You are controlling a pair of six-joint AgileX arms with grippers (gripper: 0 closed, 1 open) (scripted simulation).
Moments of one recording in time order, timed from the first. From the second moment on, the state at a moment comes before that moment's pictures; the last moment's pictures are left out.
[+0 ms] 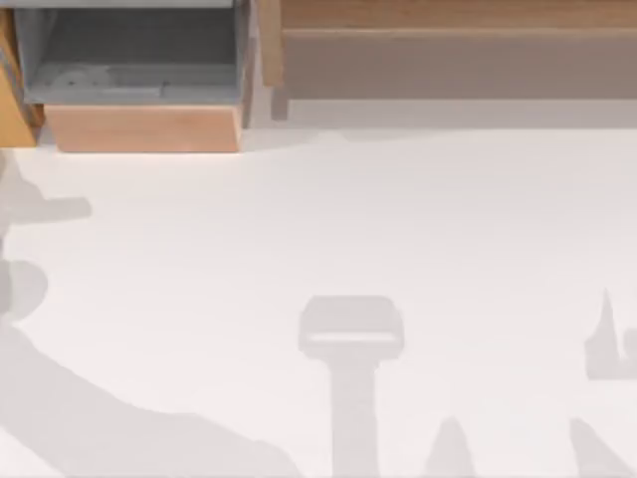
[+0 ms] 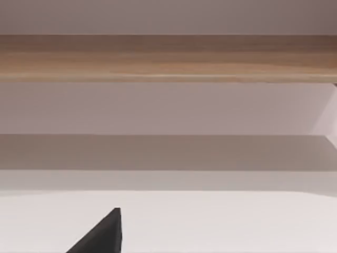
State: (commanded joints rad) left arm 0.43 2.29 1.09 1.17 0.47 1.58; right arm 0.00 0.00 0.00 0.00 0.00 0.00
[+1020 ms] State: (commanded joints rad) left arm 0.54 2.13 0.72 1.37 0.58 1.59; right arm 0.00 0.00 0.00 0.00 0.00 0.00
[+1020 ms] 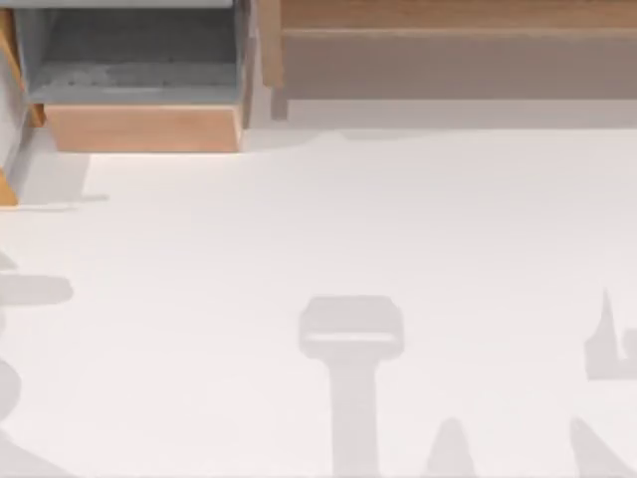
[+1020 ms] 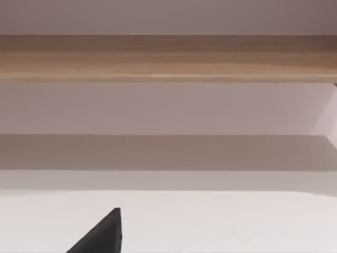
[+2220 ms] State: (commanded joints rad) left arm 0.68 2.04 0.49 1.51 0.72 1.60; right arm 0.00 0.00 0.00 0.00 0.00 0.00
